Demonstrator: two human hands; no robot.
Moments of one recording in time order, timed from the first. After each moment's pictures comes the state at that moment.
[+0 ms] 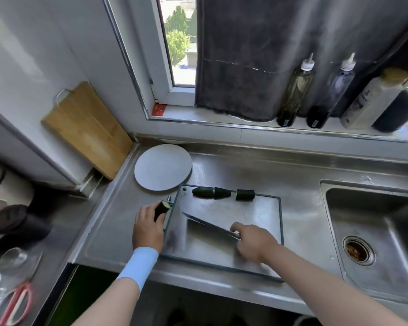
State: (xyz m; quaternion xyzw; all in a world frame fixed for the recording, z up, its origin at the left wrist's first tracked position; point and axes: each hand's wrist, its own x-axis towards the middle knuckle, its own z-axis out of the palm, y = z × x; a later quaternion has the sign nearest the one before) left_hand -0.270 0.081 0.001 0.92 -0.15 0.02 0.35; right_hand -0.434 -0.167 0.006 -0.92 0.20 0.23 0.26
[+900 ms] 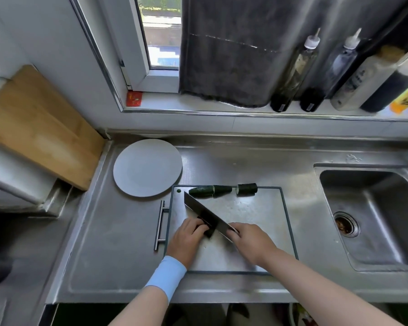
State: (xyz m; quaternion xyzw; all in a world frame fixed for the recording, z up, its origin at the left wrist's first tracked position) left_hand -0.254 0.037 -0.080 0.79 -0.54 -0.04 0.28; right_hand -0.395 -0.123 0.005 -0.86 0.33 0.15 0.37
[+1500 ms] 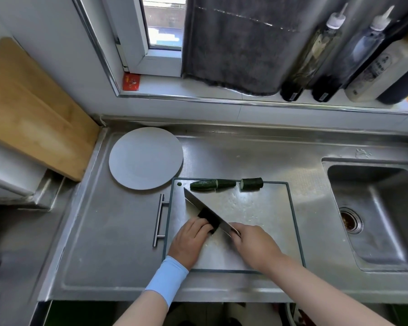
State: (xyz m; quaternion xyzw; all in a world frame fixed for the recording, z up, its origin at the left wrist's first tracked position) left_hand -0.260 0.033 -0.110 0.76 -0.56 0.06 0.32; right_hand -0.392 -0.113 0.001 -0.87 0.33 0.16 0.34
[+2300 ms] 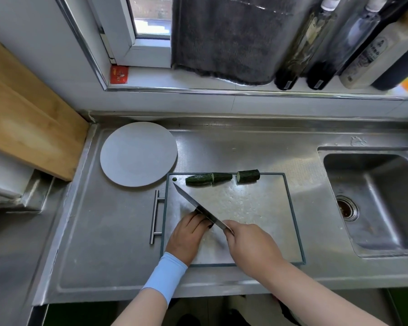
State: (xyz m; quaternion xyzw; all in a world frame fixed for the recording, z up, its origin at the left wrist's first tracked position) left_hand -0.258 0.031 -0.109 0.74 -0.57 0.05 0.35; right_hand -0.395 -0.083 0.034 -0.89 0.33 0.12 0.28
